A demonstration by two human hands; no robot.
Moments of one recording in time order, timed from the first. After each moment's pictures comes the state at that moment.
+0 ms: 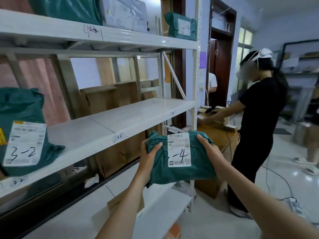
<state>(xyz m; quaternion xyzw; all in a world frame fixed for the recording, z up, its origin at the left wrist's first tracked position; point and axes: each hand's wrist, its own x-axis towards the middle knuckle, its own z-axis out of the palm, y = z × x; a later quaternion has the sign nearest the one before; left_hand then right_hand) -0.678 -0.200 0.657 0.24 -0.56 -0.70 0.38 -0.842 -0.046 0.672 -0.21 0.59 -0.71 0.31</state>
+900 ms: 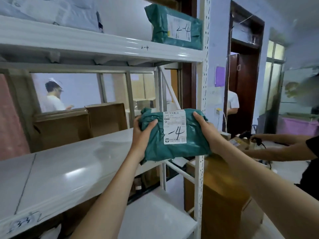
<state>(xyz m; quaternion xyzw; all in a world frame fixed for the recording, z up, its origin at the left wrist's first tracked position) -1.021 -0.405 0.783 0.19 -0.58 -0.59 0.53 -1.212 -0.283 0.797 -0.34 0.60 -0.67 0.28</state>
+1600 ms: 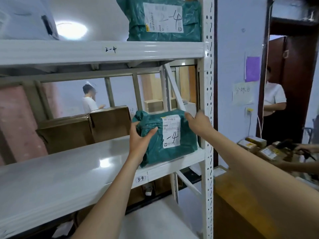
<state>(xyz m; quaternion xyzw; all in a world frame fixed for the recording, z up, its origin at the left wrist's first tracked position) -1.129 -0.472 0.771 0.30 -0.62 -0.42 0.60 -1.346 -0.403 0.826 -0.48 0.72 -0.49 0.09</state>
